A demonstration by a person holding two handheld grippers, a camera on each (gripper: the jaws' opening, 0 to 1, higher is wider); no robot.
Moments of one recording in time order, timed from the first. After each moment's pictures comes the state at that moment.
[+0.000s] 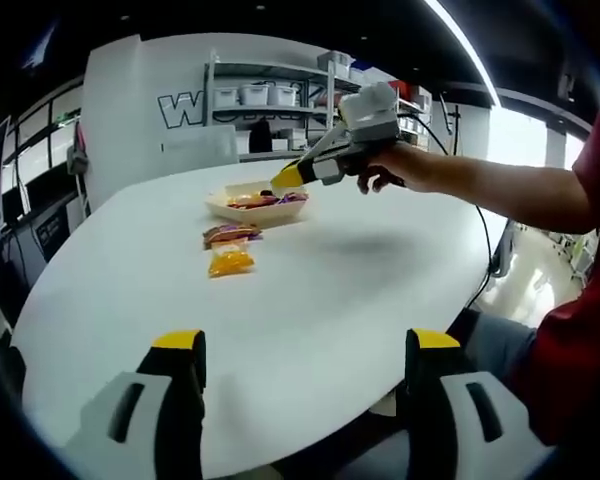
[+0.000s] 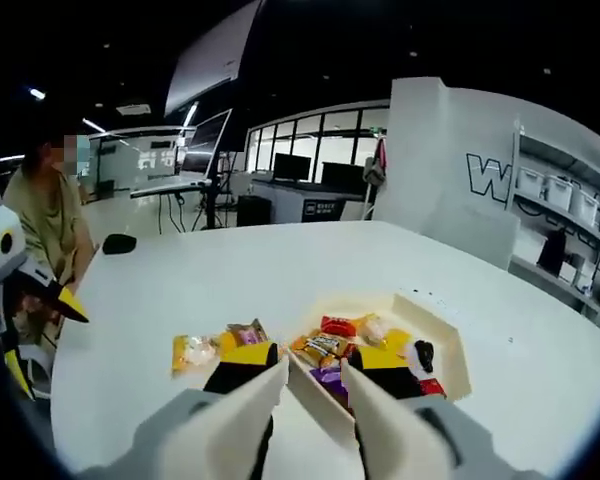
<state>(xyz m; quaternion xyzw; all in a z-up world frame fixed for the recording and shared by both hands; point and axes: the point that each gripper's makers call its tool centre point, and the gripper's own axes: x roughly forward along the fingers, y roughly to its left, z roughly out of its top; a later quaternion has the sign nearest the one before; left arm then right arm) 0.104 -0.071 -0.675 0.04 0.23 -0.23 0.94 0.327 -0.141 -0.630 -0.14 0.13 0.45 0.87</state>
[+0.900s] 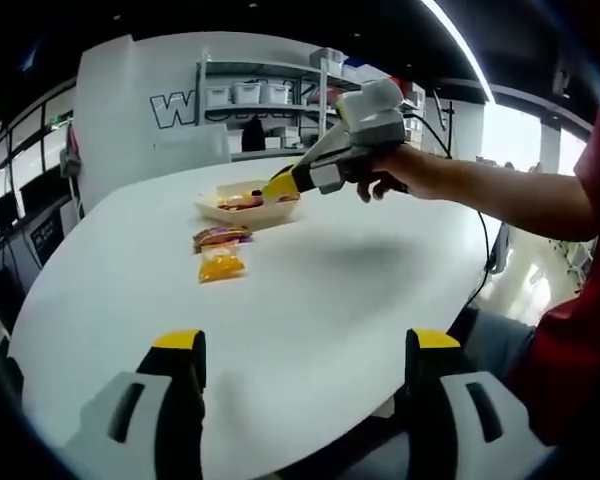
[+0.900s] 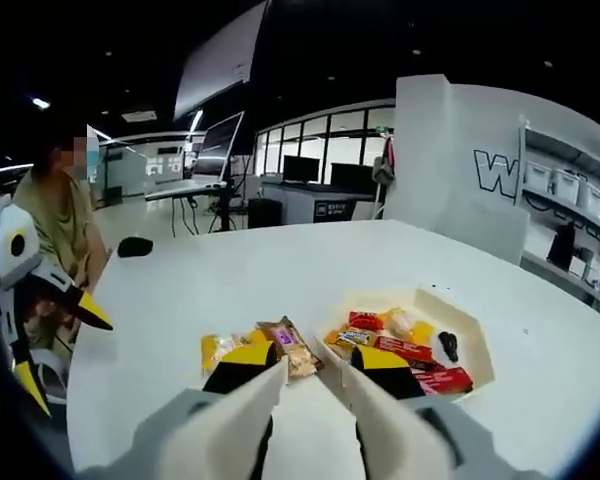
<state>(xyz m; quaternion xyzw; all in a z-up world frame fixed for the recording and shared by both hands) 0.109 -0.080 -0.675 0.05 0.24 -0.24 0.94 0.298 -0.127 -0.636 -0.13 0.13 0.47 0.86</state>
